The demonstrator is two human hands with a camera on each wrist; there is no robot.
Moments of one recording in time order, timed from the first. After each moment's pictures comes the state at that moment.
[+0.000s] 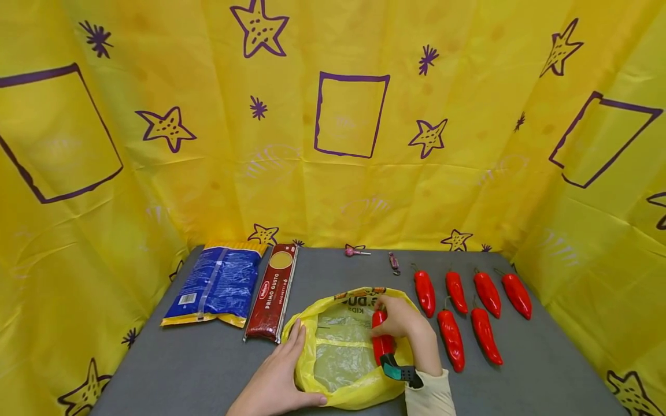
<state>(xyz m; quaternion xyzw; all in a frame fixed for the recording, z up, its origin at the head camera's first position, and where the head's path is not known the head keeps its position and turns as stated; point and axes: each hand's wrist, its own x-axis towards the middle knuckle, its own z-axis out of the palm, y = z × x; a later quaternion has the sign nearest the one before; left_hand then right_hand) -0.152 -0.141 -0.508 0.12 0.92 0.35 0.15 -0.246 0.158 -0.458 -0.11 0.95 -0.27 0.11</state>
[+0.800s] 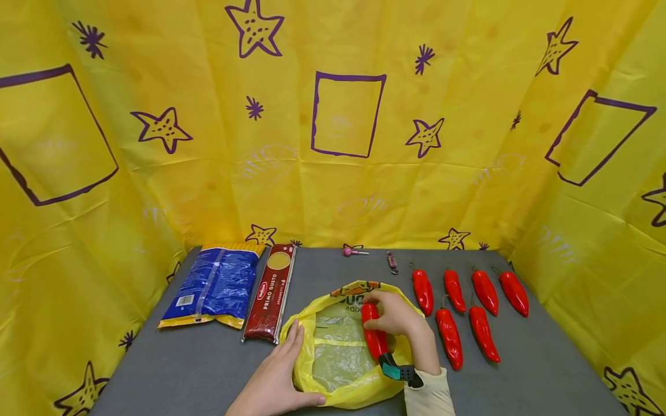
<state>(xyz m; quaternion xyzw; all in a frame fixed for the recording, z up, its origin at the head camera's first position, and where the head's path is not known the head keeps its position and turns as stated) -0.151 -0.140 -0.505 0.12 0.92 0.35 0.16 -0.251 0.157 -0.457 -0.18 0.93 -0.30 0.08</state>
